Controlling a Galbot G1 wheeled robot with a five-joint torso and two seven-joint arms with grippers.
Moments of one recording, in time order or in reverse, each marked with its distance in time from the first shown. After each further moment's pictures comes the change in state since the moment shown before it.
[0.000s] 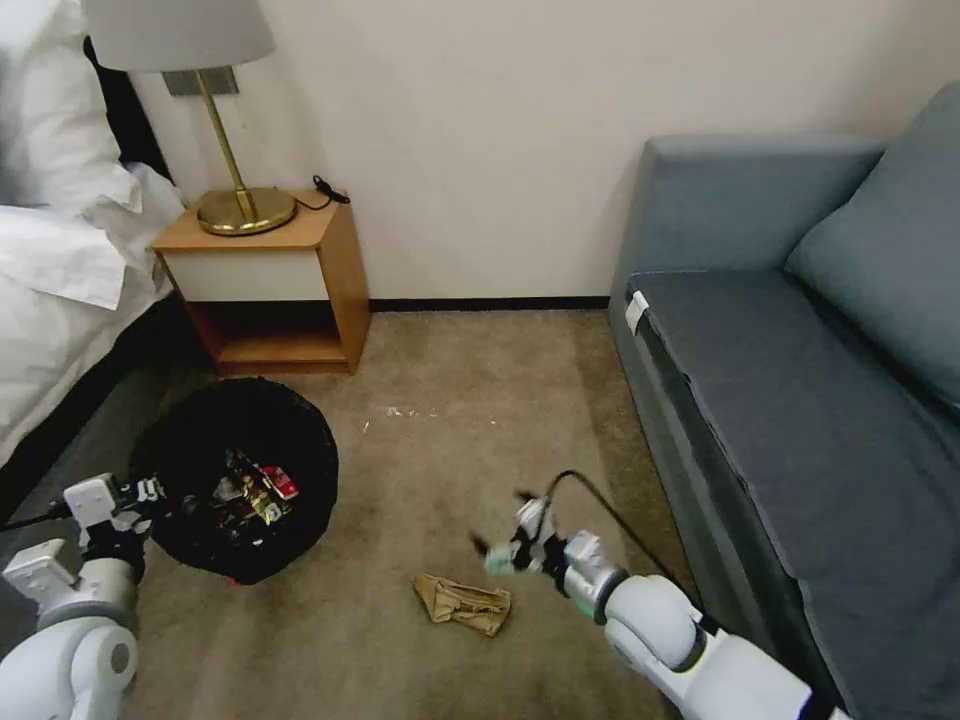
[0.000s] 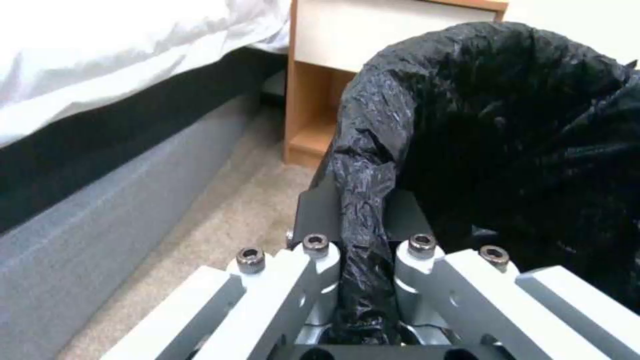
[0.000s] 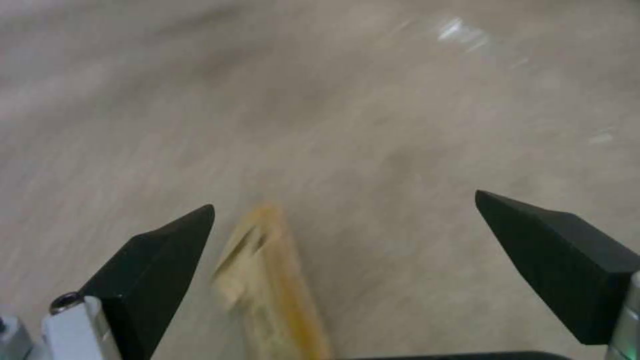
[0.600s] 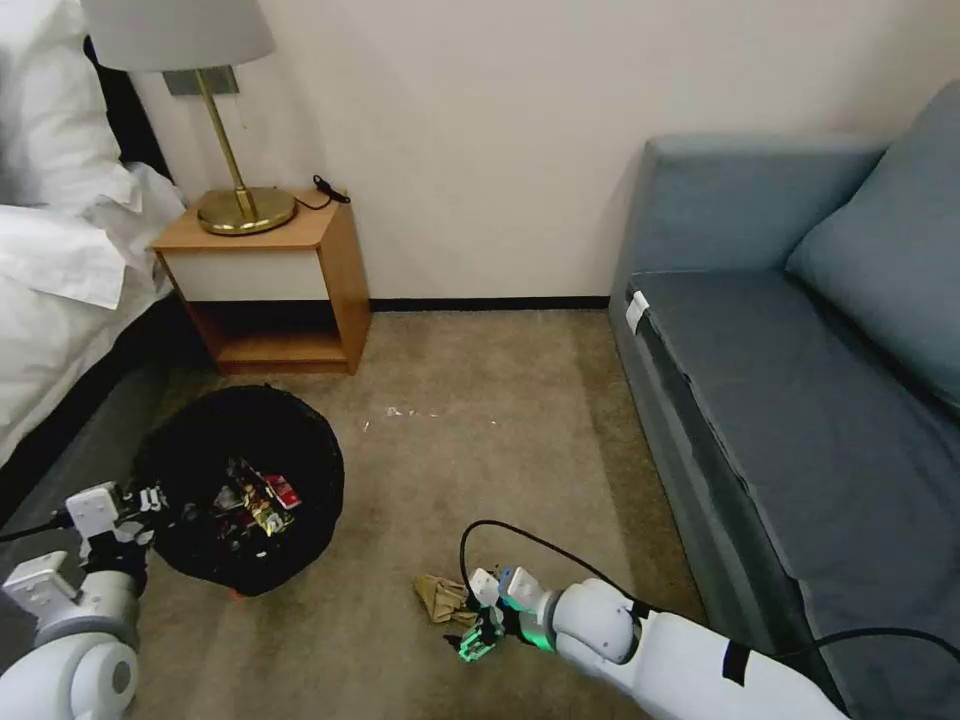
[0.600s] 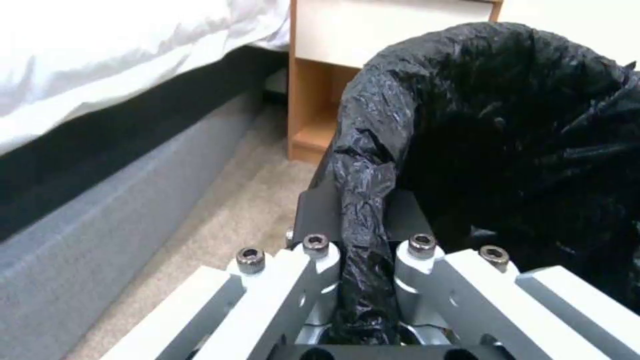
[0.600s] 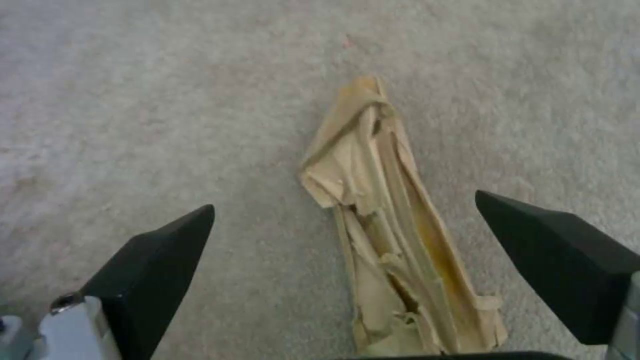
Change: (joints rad) left arm 0.036 -0.008 -0.003 -0.030 0.018 0.000 -0.001; right arm 0.119 0.104 -0.184 -0.138 0.052 -0.218 -0.004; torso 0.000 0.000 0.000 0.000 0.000
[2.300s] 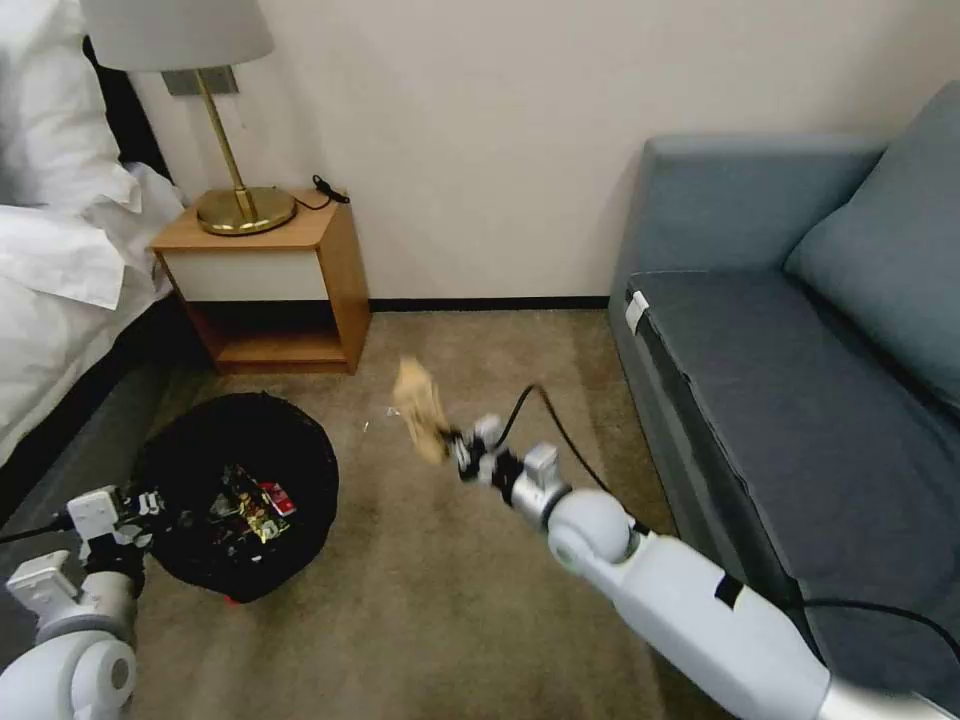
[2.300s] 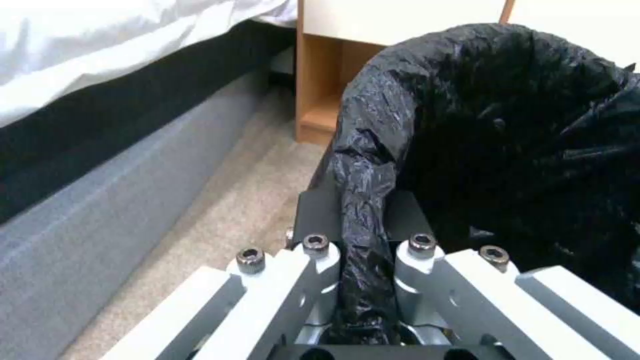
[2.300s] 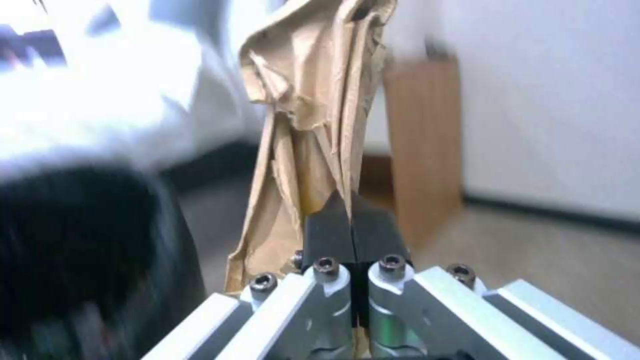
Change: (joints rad) left arm -0.015 0.023 0.009 0.065 0.002 -0.001 -0.002; right arm 0.118 0.099 0.234 0.054 0.285 0.576 0.123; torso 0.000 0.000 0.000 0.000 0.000
